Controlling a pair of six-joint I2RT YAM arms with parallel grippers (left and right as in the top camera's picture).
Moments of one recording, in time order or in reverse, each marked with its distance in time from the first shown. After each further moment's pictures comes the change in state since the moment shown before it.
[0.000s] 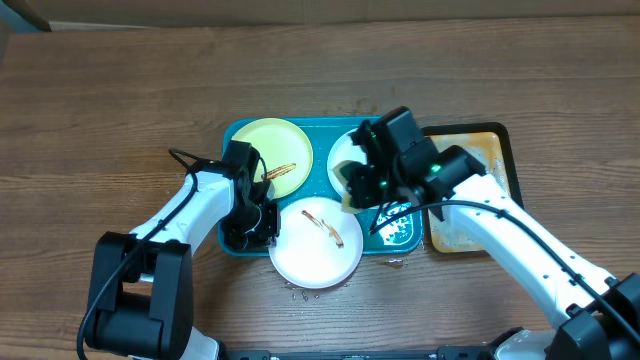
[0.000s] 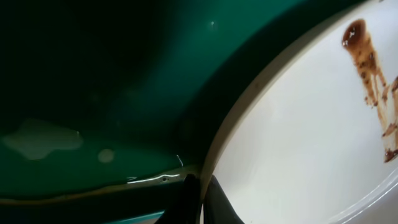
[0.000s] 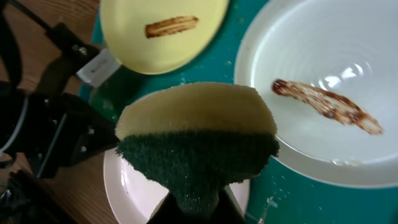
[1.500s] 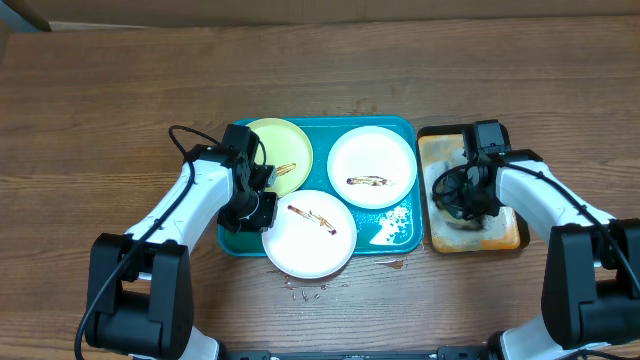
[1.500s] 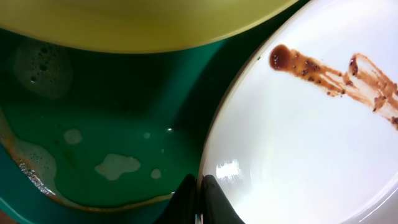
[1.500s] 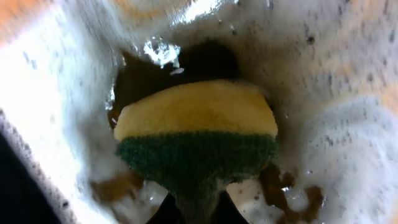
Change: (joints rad) left arm 0.002 0.002 0.105 -0.041 -0.107 0.177; right arm -0.486 0.165 -0.245 0.042 0.307 0.056
